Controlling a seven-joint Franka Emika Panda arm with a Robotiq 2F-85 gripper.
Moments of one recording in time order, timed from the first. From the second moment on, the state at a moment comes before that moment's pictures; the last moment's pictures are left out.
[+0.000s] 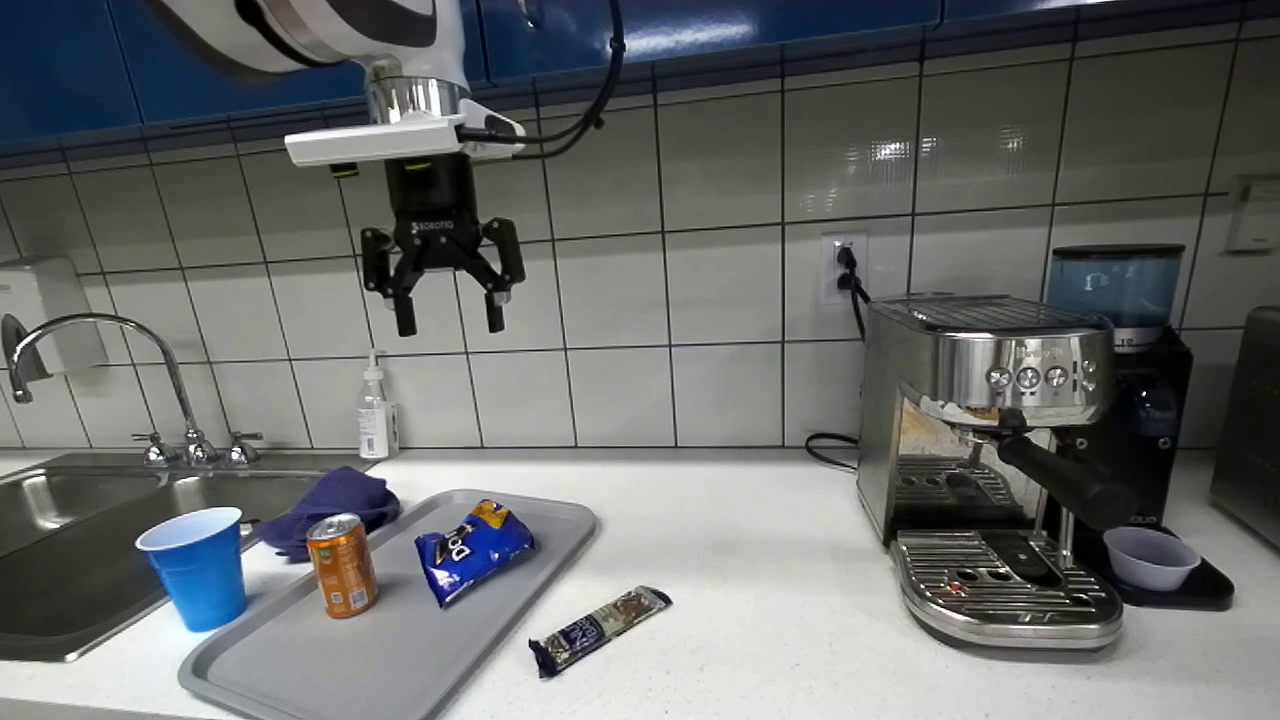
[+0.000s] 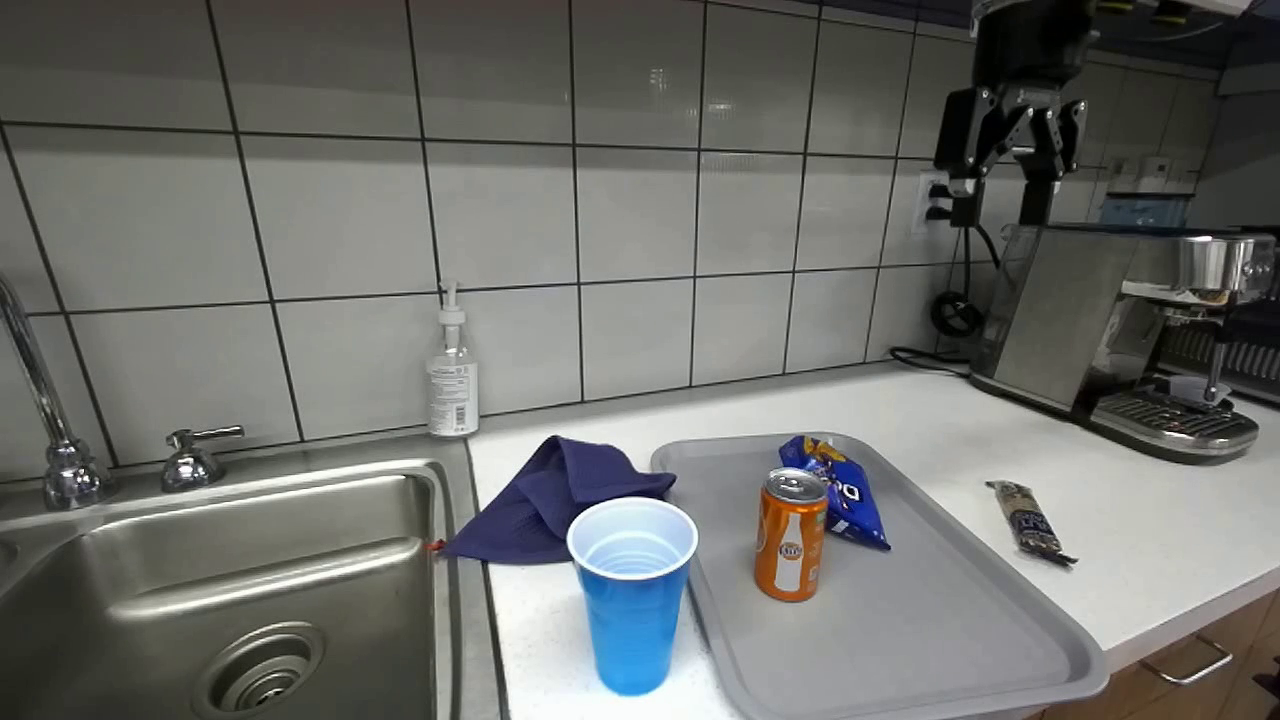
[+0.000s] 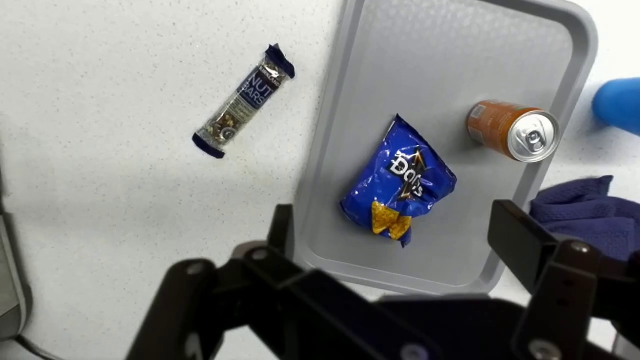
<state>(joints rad) -0.01 -0.28 -0.08 -2.32 -0.04 2.00 -0.21</state>
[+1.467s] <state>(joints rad) 0.15 -0.25 0.10 -2.50 0.06 2.20 -0.11</state>
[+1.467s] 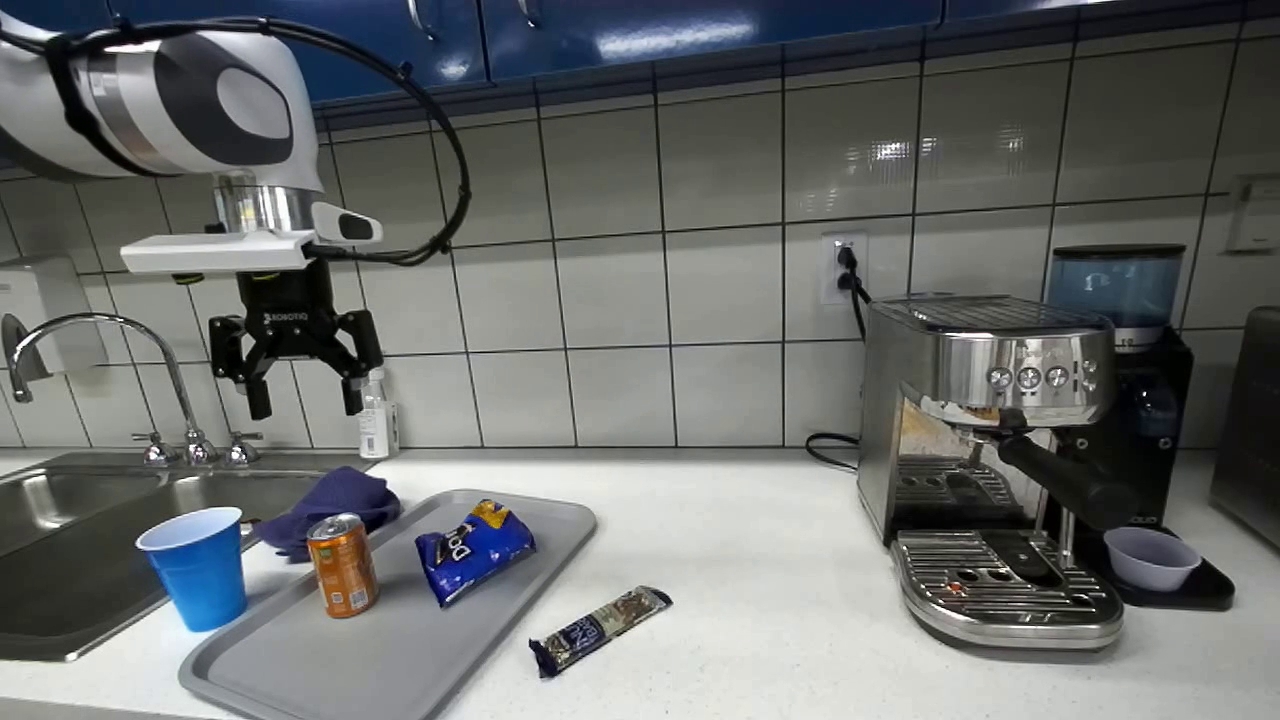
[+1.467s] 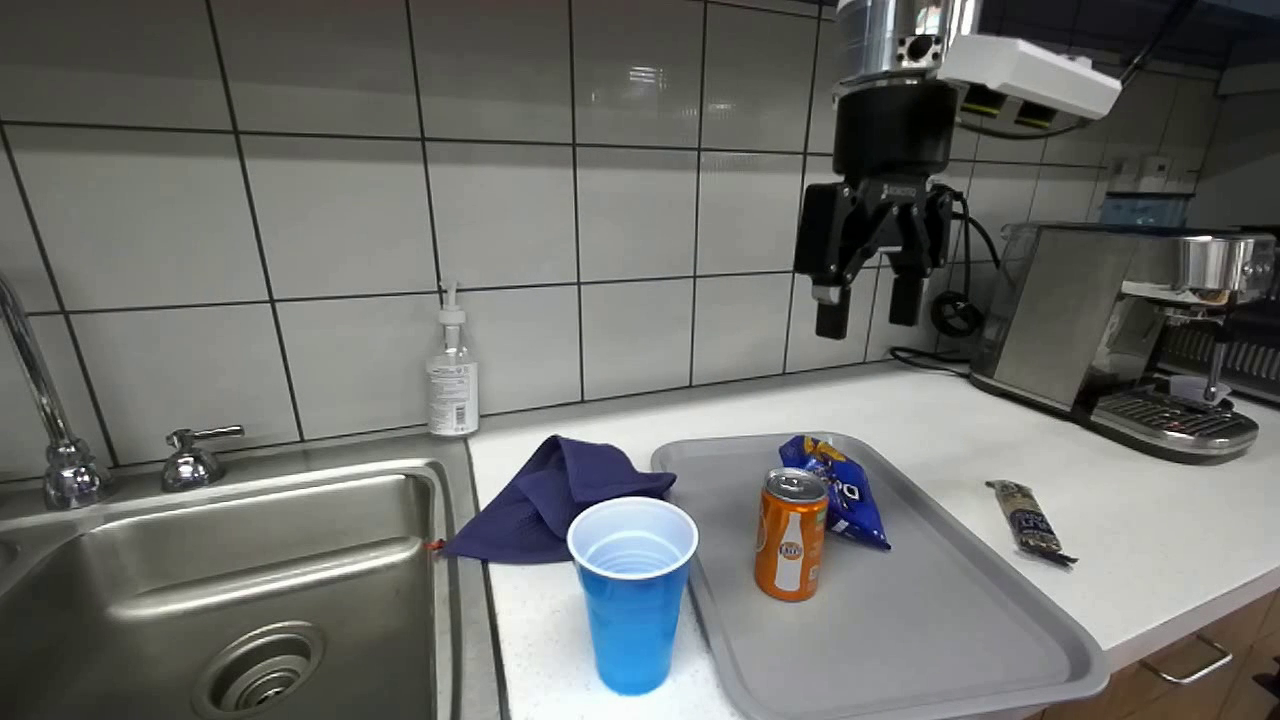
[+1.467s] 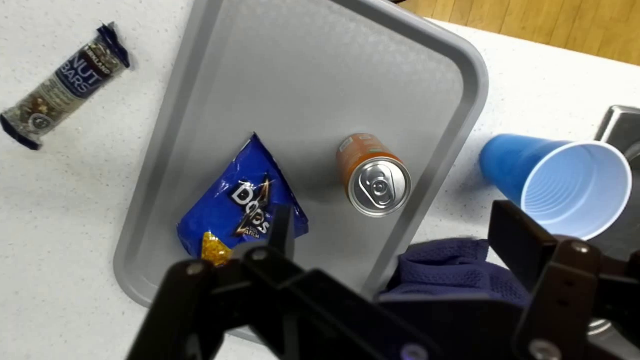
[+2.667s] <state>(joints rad) 0.16 -0.08 0.13 -2.50 -0.02 2.31 0.02</state>
